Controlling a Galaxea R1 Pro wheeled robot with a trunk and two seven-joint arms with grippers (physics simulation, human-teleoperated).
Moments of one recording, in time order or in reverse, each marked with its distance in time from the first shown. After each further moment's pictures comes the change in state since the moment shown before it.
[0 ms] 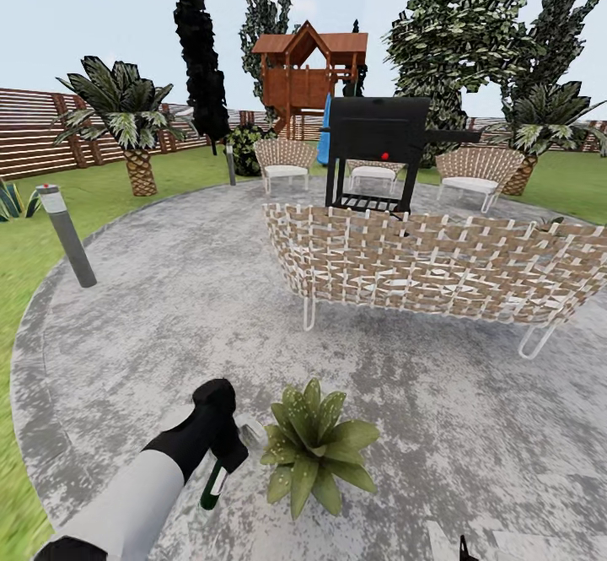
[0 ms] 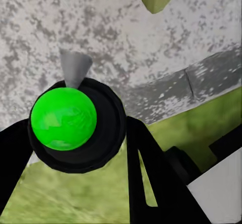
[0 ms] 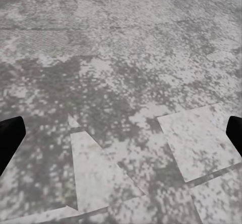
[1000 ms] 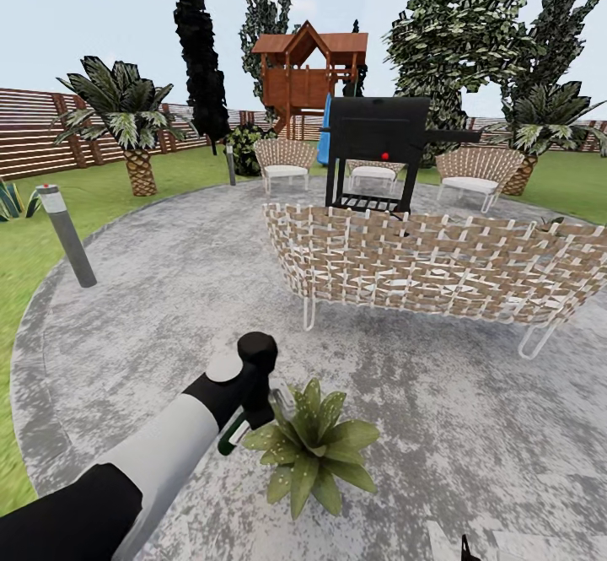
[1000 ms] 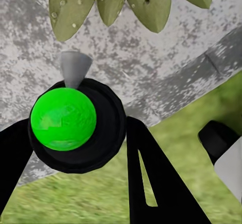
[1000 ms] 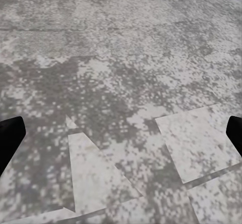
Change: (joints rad) left arm -0.212 -0.078 -0.299 0.007 -0.229 0.004 -0.353; right arm 0.000 -0.004 0.000 -0.002 0.000 0.000 -0.002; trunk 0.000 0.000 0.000
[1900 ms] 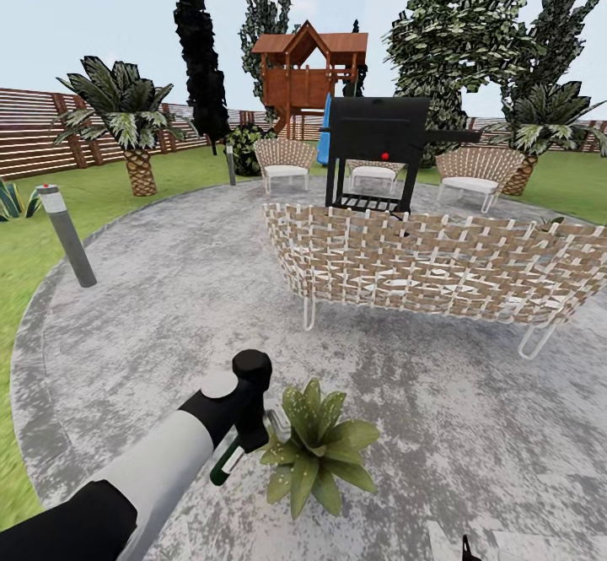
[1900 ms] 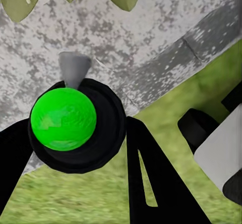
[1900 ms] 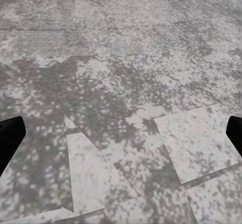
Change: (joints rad) left arm 0.059 0.015 0.010 0.030 0.018 -0.013 -0.011; right arm 0.000 -0.003 0.000 0.001 0.001 0.000 0.001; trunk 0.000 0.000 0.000
